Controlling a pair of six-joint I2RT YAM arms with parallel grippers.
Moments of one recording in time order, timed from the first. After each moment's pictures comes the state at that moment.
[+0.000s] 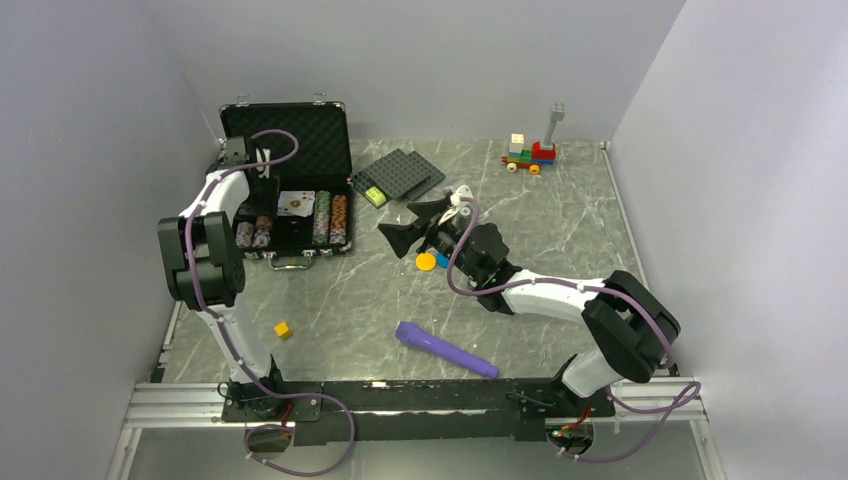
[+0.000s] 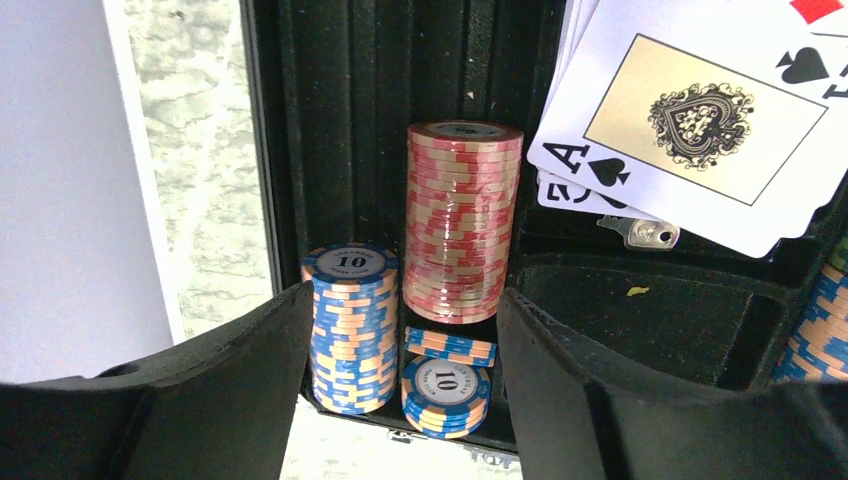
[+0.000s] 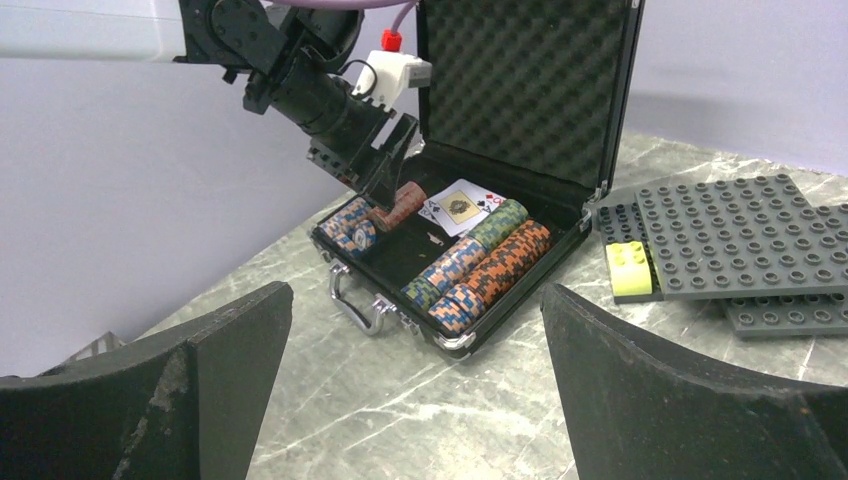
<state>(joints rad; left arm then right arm) 0.15 1.94 1.49 -0.62 -0.17 0.14 0.81 1.50 0.71 0.98 -0.05 0.32</state>
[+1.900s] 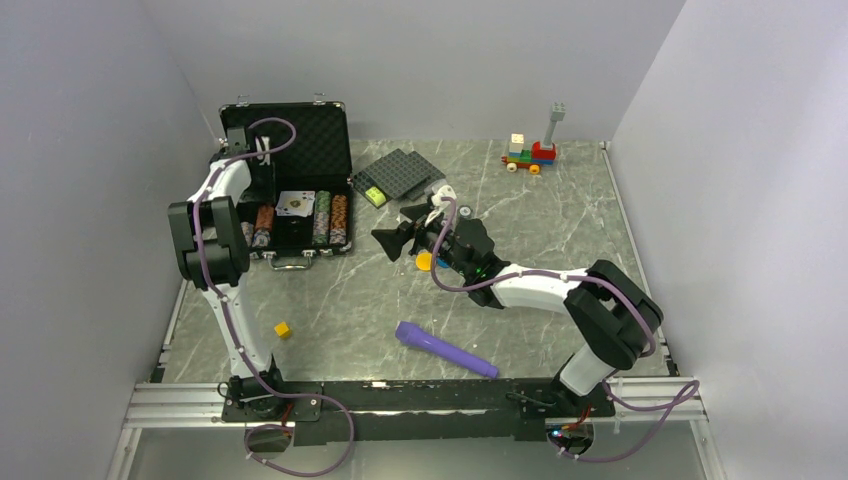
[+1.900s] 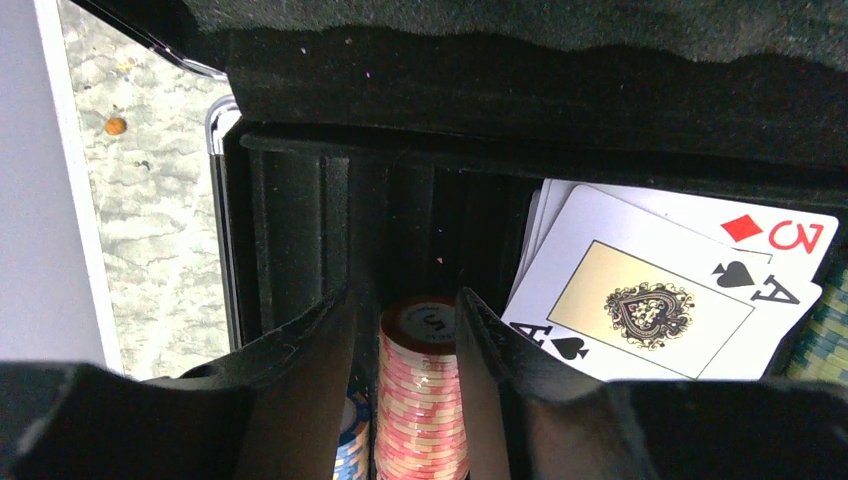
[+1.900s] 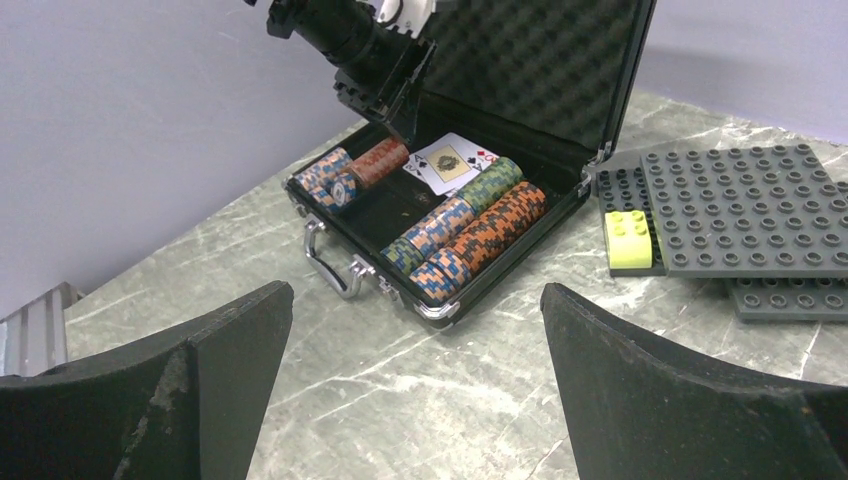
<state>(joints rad) 0.17 2.14 1.71 -0.59 -0.09 0.09 0.81 1.60 0.77 0.92 -0.09 0.26</state>
